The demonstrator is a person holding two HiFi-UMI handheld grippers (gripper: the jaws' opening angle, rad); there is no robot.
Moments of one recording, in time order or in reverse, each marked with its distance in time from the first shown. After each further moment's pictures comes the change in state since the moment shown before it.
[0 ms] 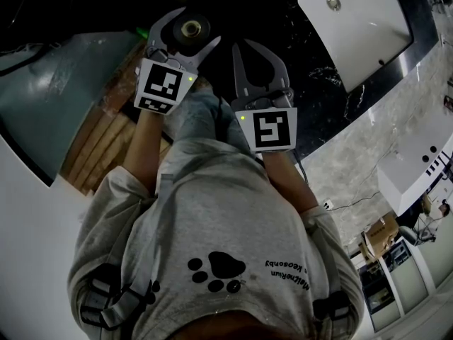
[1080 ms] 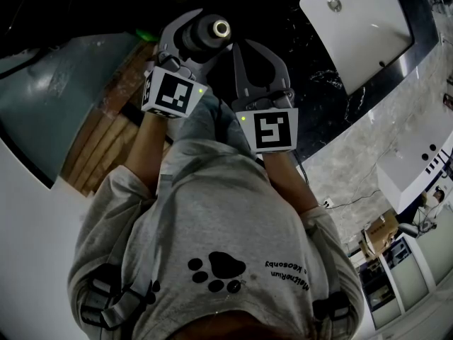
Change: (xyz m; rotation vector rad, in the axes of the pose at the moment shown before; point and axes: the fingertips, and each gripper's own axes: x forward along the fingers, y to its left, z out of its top) left arm 0.009 -0.022 0.018 0.134 -0.099 -0.067; right arm 0.010 -0.002 0.000 0.004 0.007 -0.009
